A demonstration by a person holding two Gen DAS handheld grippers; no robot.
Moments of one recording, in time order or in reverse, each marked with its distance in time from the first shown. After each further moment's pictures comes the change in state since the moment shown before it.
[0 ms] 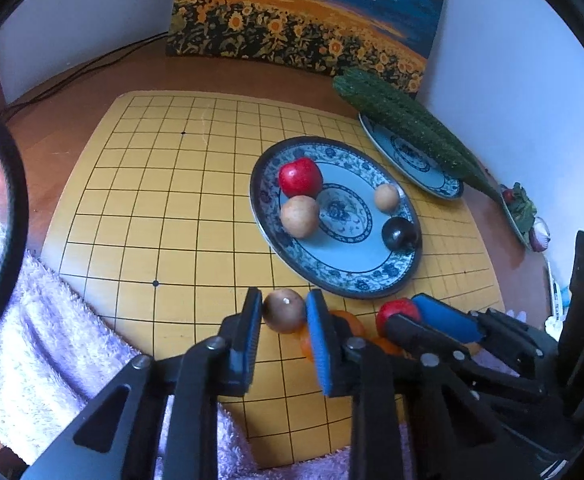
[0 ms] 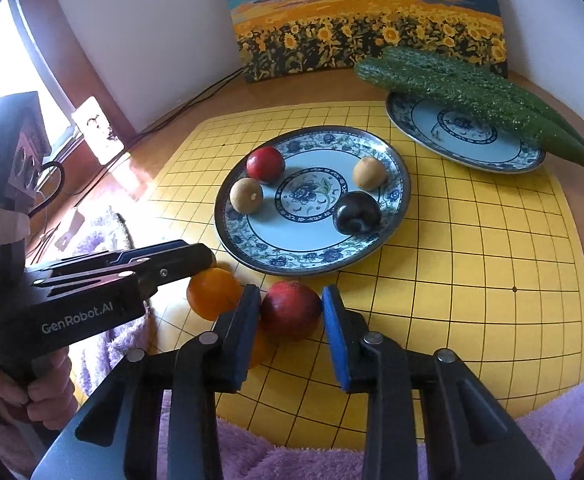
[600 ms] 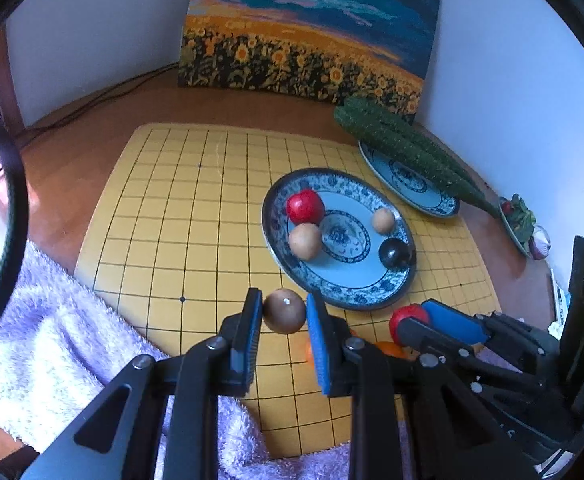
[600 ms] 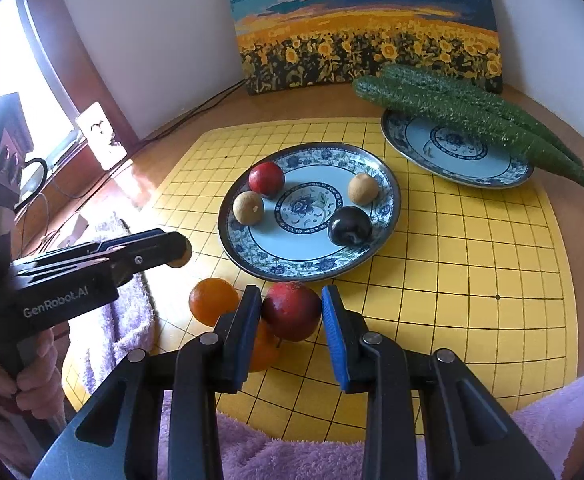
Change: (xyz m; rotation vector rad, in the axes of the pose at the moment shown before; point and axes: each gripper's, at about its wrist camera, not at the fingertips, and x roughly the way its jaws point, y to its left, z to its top) left arm -0.035 -0.001 0.003 0.022 -0.087 0.037; right arm -0.014 0.002 0.001 -0.016 -0.039 -0.013
